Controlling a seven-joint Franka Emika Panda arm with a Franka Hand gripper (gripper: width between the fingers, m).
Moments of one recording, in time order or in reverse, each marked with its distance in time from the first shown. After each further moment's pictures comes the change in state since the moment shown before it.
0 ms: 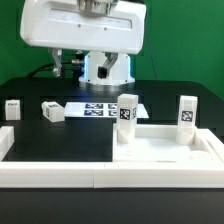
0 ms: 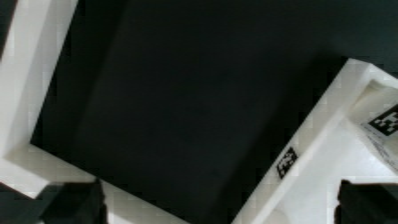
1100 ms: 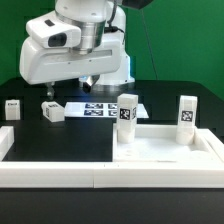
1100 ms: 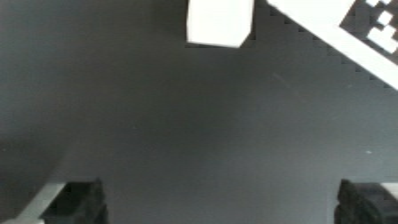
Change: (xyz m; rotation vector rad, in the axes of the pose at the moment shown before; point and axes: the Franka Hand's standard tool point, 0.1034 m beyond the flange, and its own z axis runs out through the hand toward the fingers) arm -0.107 -0.033 0.057 0.136 -0.352 -0.137
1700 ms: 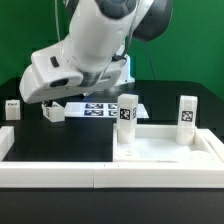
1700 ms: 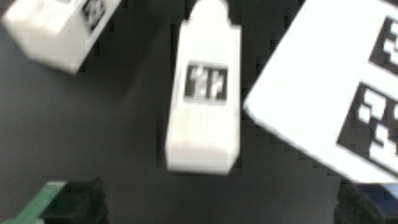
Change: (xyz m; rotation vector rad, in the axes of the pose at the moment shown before) arm -0.028 -0.002 0.044 0.059 -0.412 0.020
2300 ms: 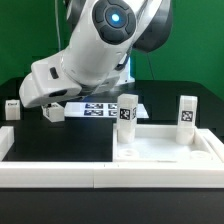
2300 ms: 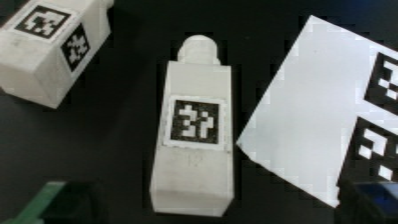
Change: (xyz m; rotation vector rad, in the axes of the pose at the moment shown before) arm -0.003 0.002 0.018 0.019 -0.071 0.022
